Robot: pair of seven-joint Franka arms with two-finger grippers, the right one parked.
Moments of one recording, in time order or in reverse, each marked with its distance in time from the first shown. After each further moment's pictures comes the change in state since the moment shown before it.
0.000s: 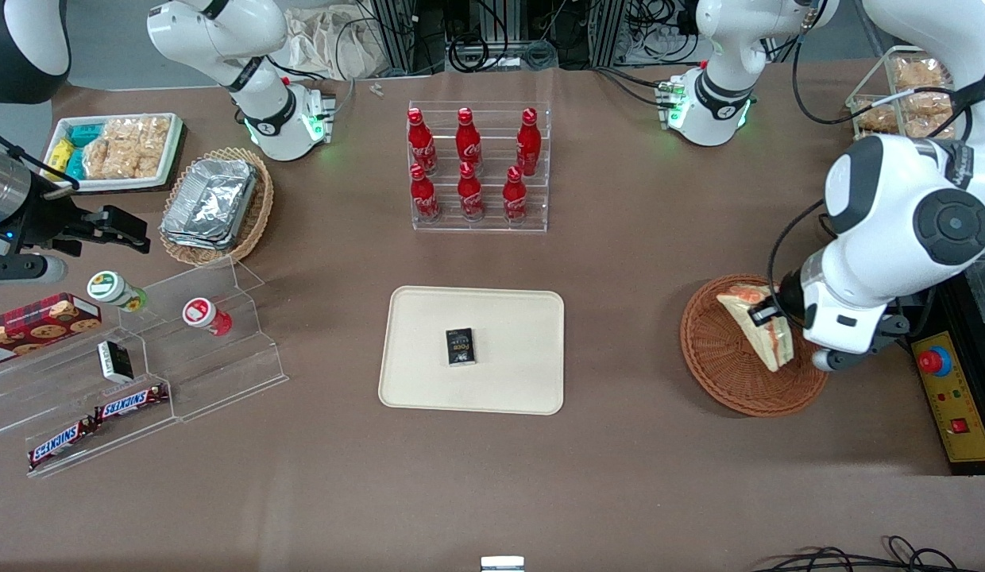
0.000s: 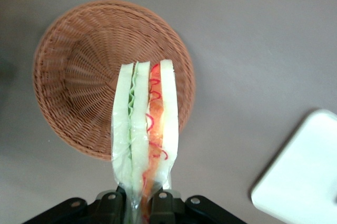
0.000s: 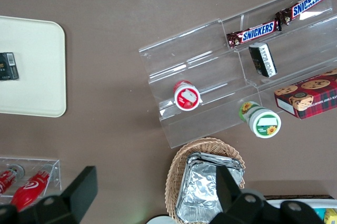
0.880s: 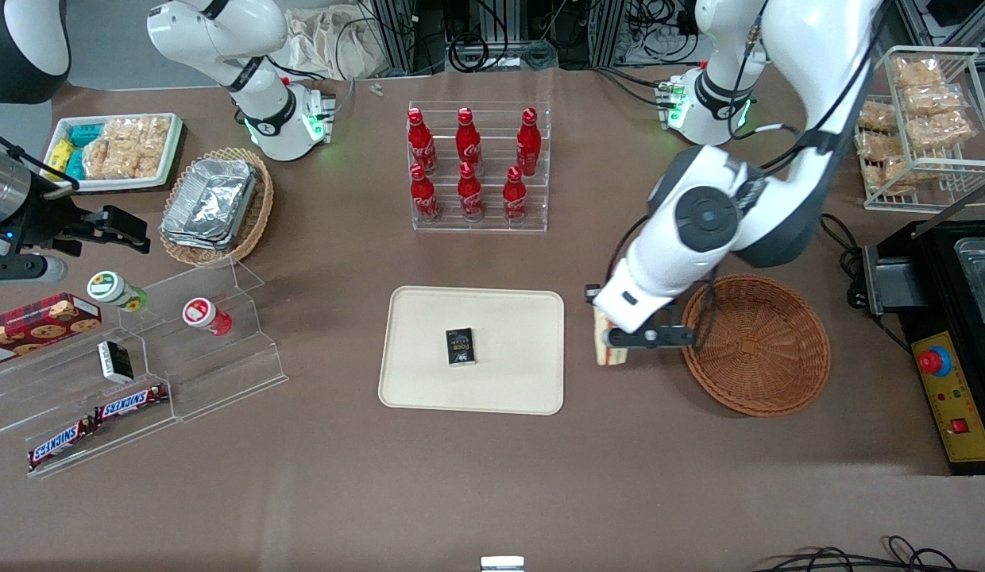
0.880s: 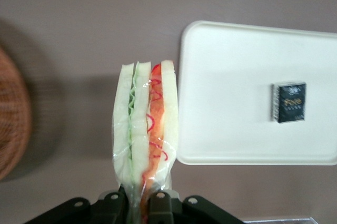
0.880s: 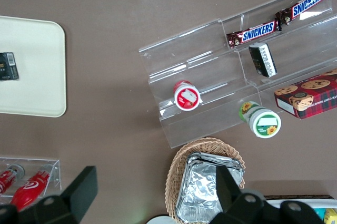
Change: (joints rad) arm -0.173 0.197 -0.207 0.042 0.058 0.206 0.040
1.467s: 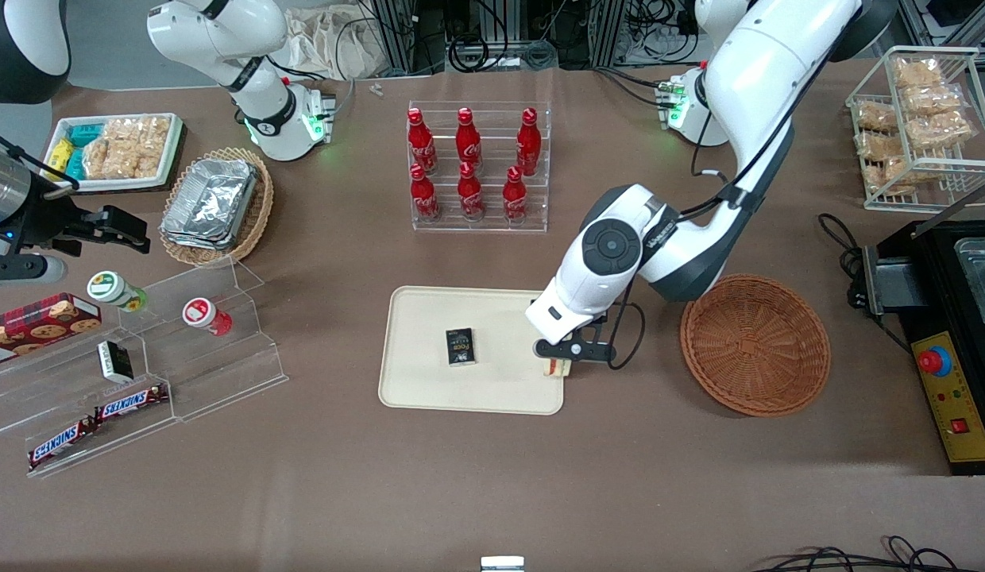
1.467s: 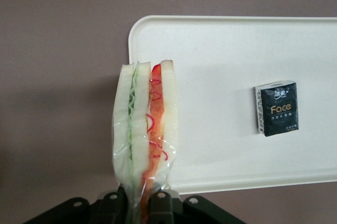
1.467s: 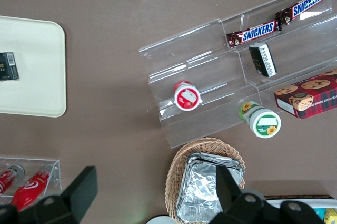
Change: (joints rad) arm -0.110 0.209 0.000 0.113 0.125 0.086 -0.075
